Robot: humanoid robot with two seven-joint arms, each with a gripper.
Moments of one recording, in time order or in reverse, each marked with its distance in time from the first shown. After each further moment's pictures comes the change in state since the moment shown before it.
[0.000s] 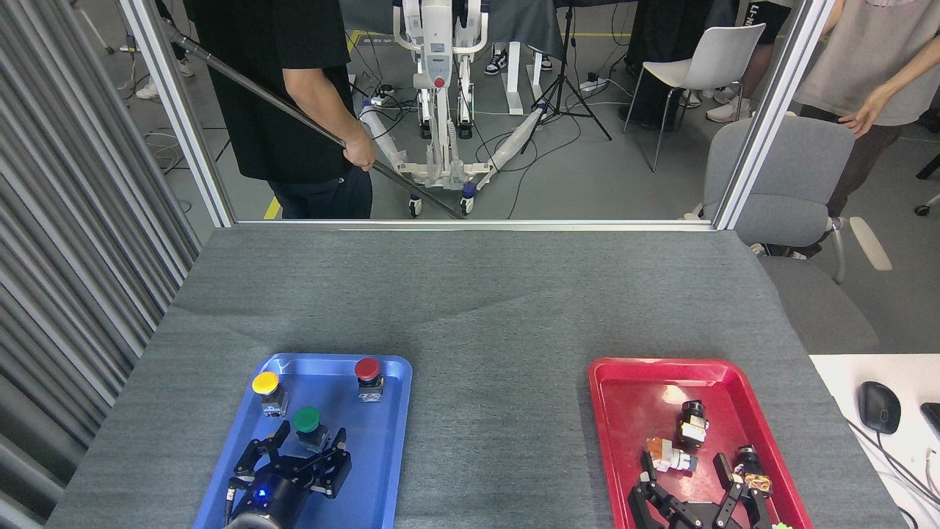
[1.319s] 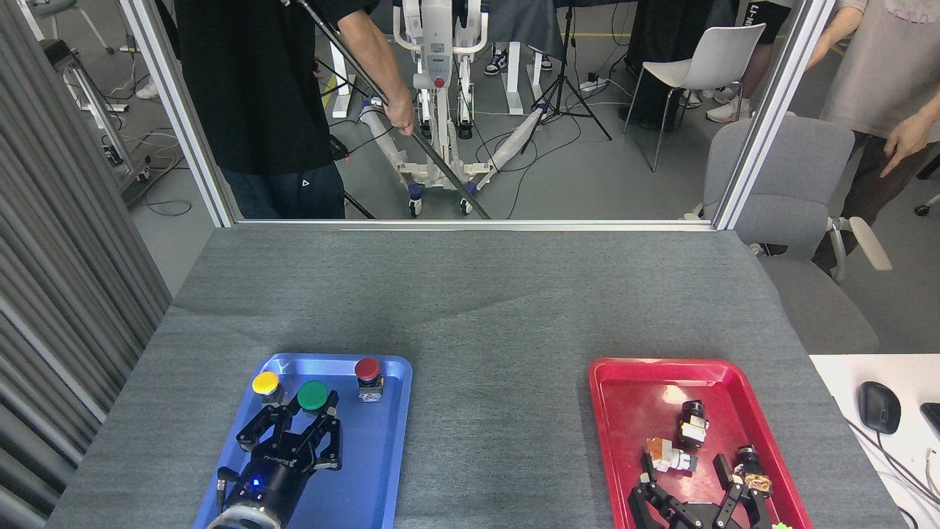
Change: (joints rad) left arm 0.098 -0.001 -0.017 -0.324 0.009 -0.006 -0.010; right arm 0.000 -0.003 0.000 0.000 0.000 0.001 -0.001
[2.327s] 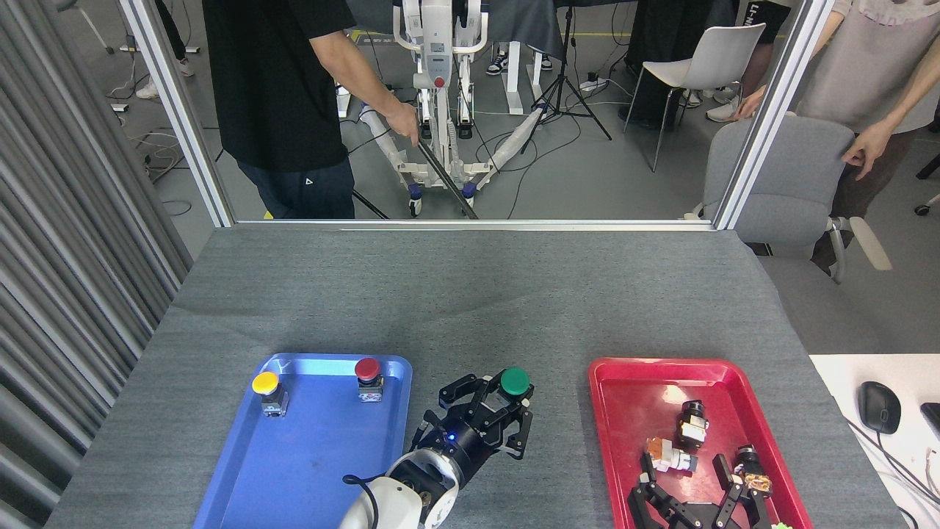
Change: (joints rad) left arm -0.359 -0.220 -0.456 0.425 -0.014 0.026 0.009; right arm 0.001 0.003 0.000 0.000 0.000 0.000 0.004
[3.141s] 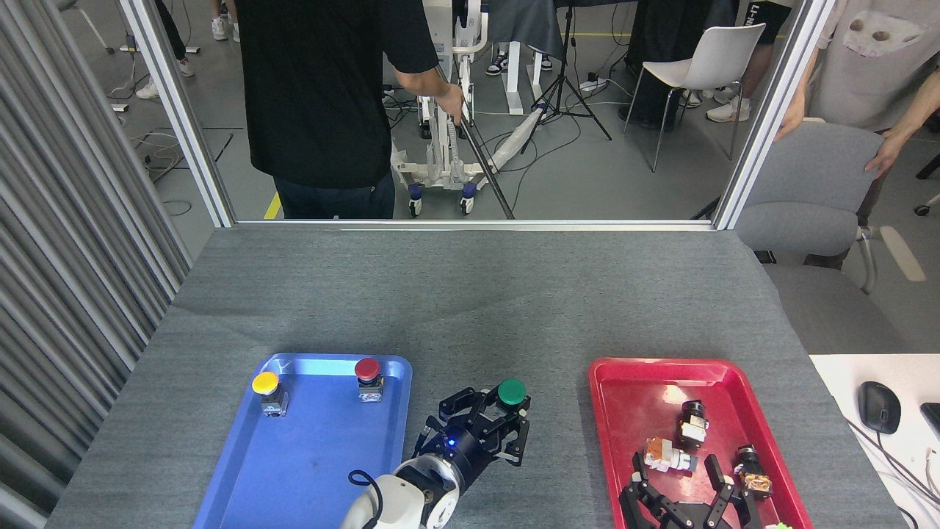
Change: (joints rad) left arm -0.070 -0.002 -0.076 0.192 0.162 0.009 0.055; right arm -0.001 0.029 0.005 -0.006 0.006 0.003 0.004
